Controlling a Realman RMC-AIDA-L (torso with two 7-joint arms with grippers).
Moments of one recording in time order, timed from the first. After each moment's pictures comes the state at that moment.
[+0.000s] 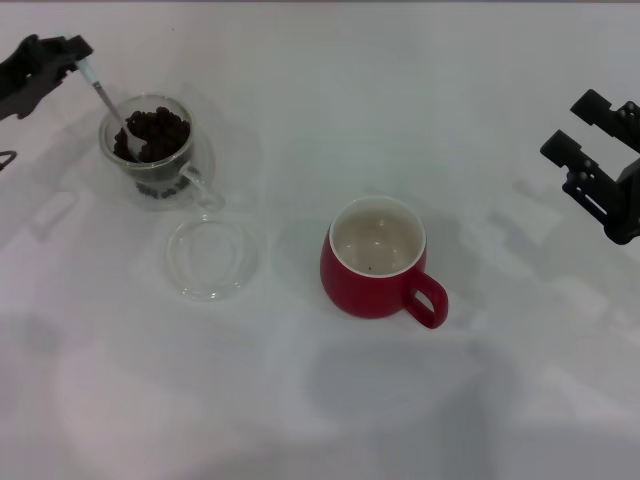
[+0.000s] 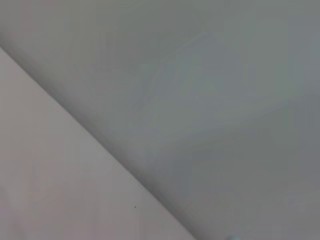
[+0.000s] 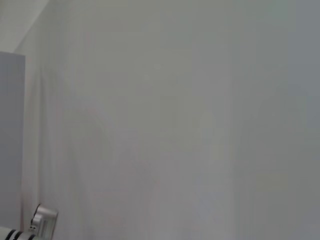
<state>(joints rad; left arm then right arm) -0.74 -1.99 2.84 -0.27 -0.64 1.12 -1.93 0.30 1.97 -2.34 0.08 0.26 -1.89 0.54</state>
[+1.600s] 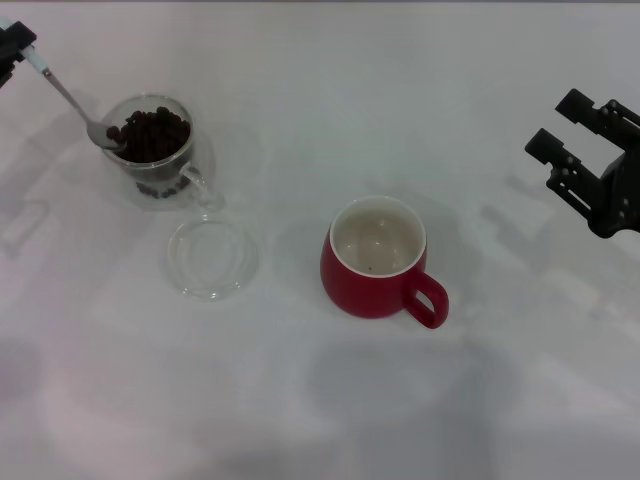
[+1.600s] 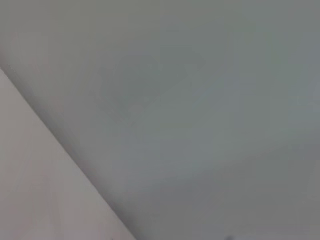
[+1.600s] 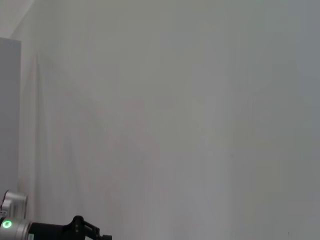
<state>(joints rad) -0.65 -1.98 2.84 -0.30 -0.79 1.27 -1.94 0.32 1.98 -2.34 0.08 0.26 -1.84 0.53</state>
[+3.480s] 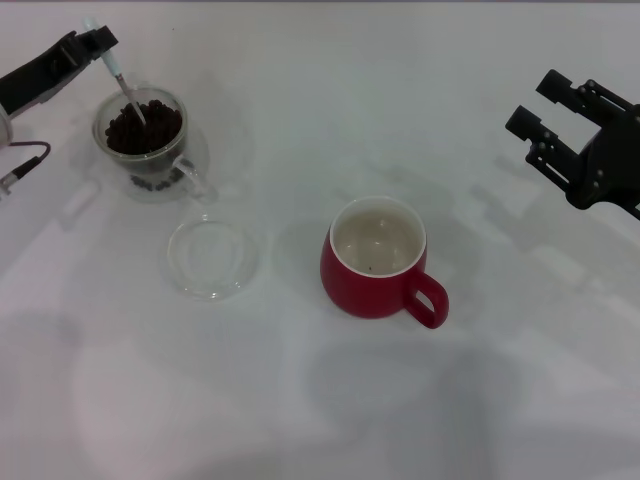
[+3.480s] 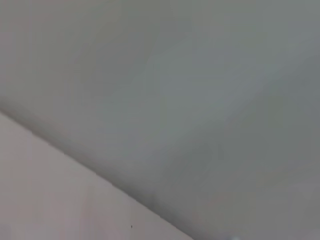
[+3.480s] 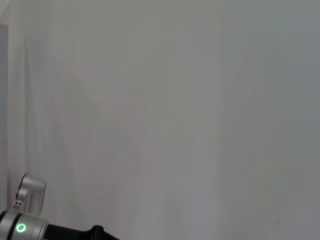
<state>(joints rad) -0.77 -2.04 2.84 -0.23 -0.73 1.01 -1.68 0.37 1.98 -2.34 0.07 0.27 -1.75 0.56</state>
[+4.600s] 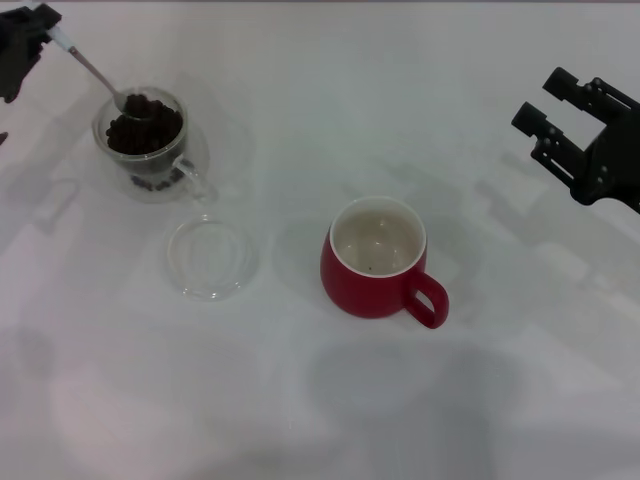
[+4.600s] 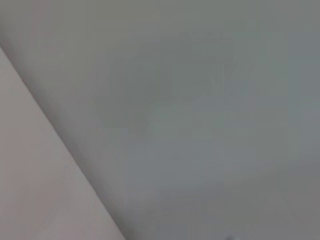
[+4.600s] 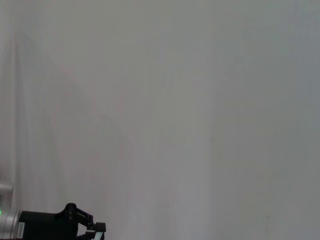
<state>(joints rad) -0.69 -2.00 2.84 -0.19 -0.87 1.12 -1.92 0.37 1.97 -2.34 0.08 0.28 -1.73 0.55</state>
